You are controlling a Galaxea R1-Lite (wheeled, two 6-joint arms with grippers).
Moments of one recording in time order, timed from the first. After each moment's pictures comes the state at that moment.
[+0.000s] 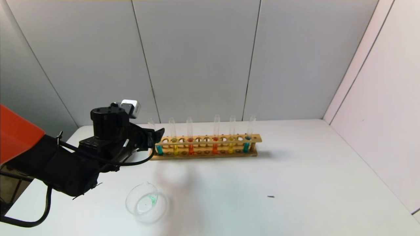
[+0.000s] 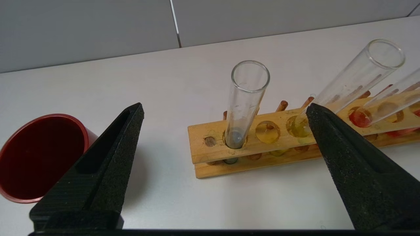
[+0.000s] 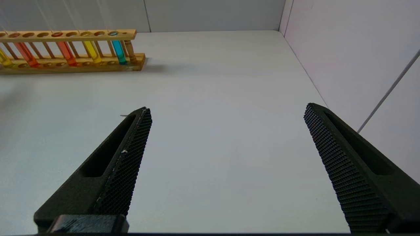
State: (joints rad) left arm -0.31 1.92 -0.73 -0.93 0.17 -0.05; right arm 0.00 0.00 -0.01 0.03 -0.01 0.01
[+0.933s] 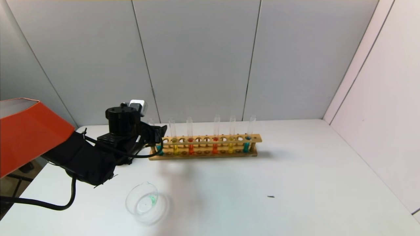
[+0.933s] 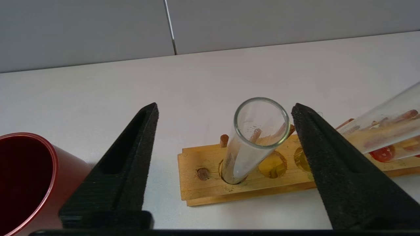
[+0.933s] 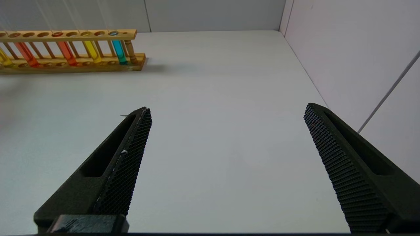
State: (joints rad) left arm -0.30 2.04 -0.84 -0.95 0.17 -0.08; right arm 0.00 0.00 -0.01 0.03 -0.01 0.01
